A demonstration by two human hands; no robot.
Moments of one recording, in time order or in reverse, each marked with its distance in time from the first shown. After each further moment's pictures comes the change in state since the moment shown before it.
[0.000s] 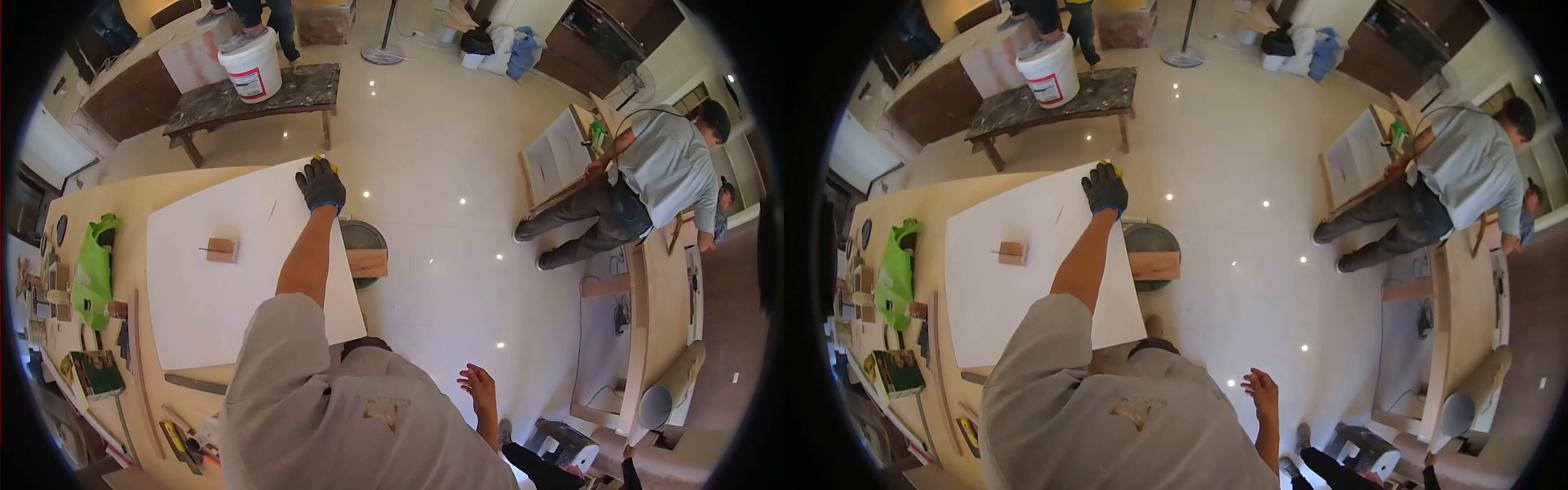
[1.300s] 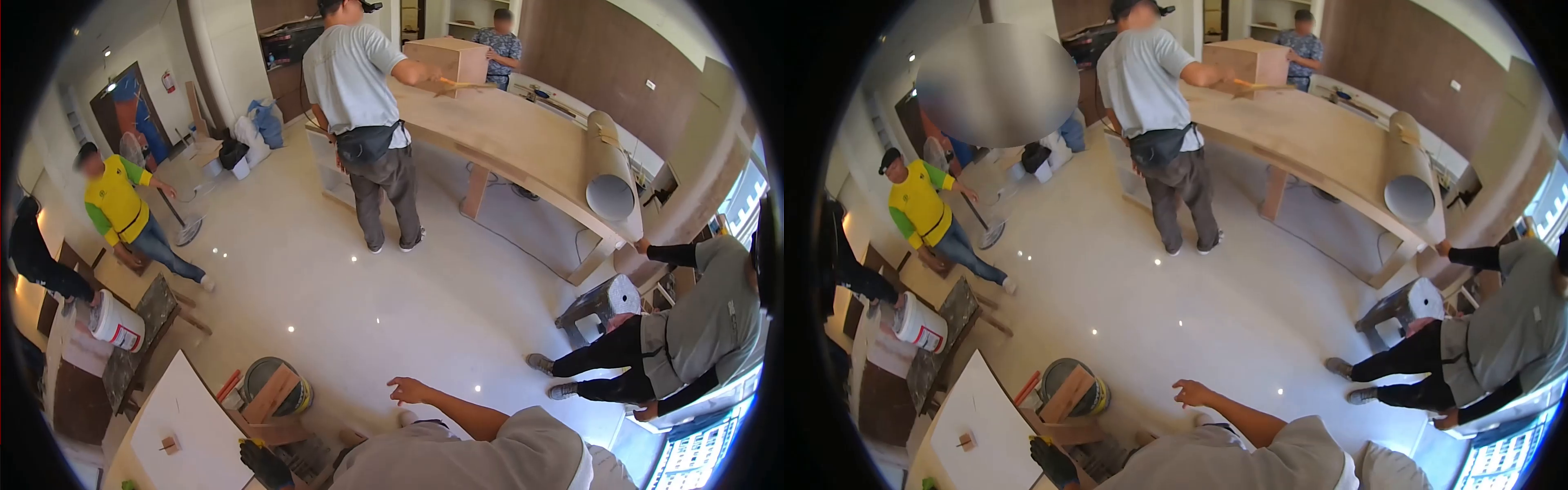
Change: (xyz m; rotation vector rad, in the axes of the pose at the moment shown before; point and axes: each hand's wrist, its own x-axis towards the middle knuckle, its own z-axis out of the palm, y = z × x) left_hand -0.393 -0.075 -0.043 -0.020 0.061 0.197; right_hand 0.043 0.094 -0.082 -0.119 -0.237 -0.275
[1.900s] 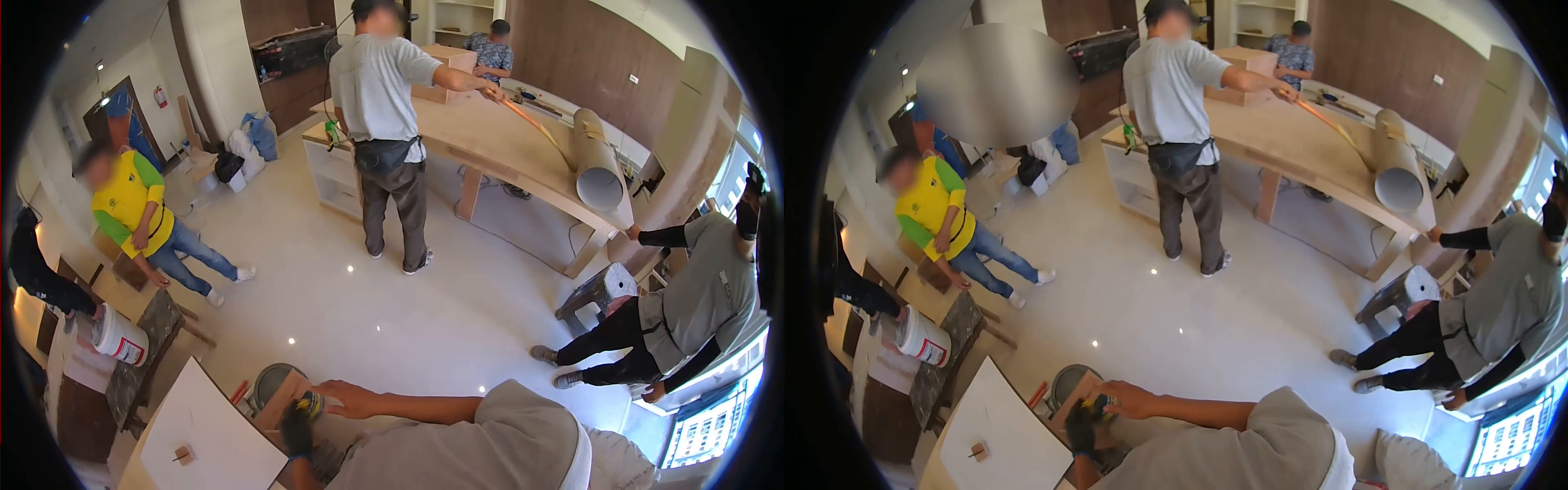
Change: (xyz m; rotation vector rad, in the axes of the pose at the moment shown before) left_hand 0.059 0.081 -0.035 -0.879 -0.402 0.327; right_hand 0.019 -0.177 0.130 -0.410 -0.004 -0.810
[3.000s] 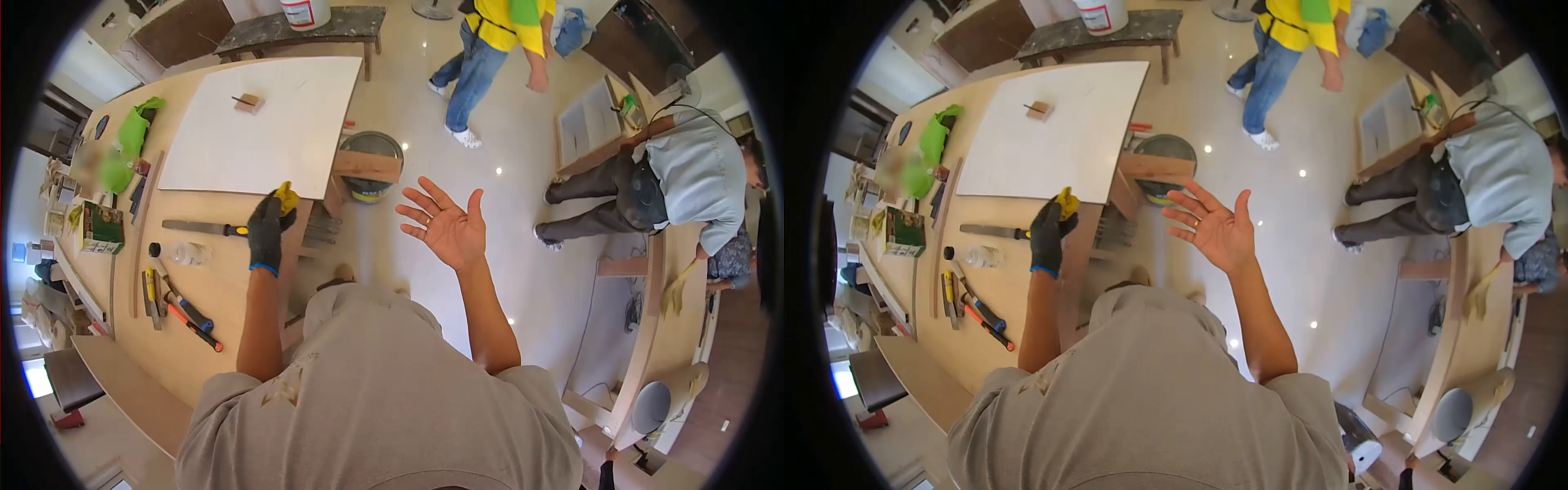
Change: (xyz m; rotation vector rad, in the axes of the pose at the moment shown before) left_hand -0.154 0.039 -0.059 -0.857 0.946 -0.514; right_hand 0.028 -0.038 -0.060 1.682 -0.622 0.372
